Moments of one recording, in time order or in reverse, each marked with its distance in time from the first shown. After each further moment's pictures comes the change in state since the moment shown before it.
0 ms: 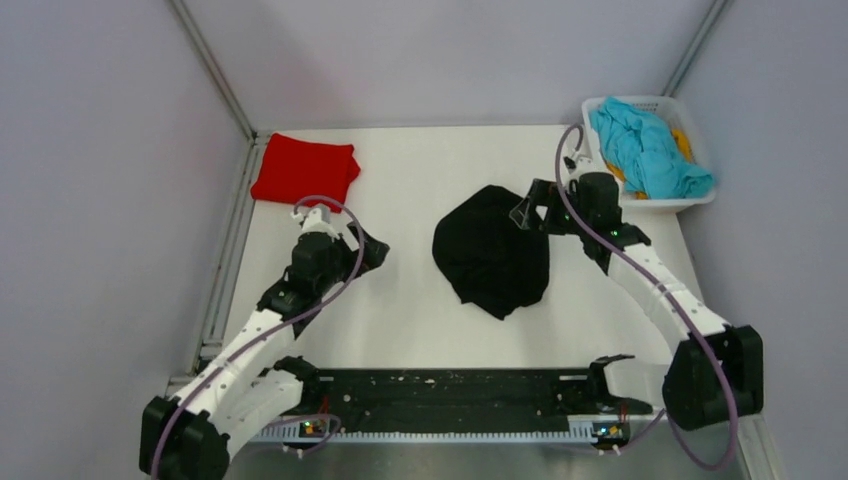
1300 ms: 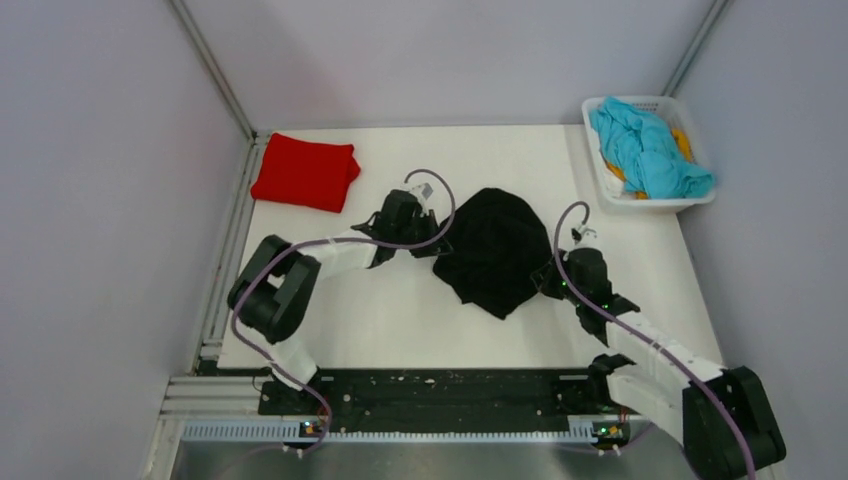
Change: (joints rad) left arm -0.188 1.032 0.490 0.270 0.473 0.058; right arm 0.104 -0.271 -0.622 0.285 0.266 0.239
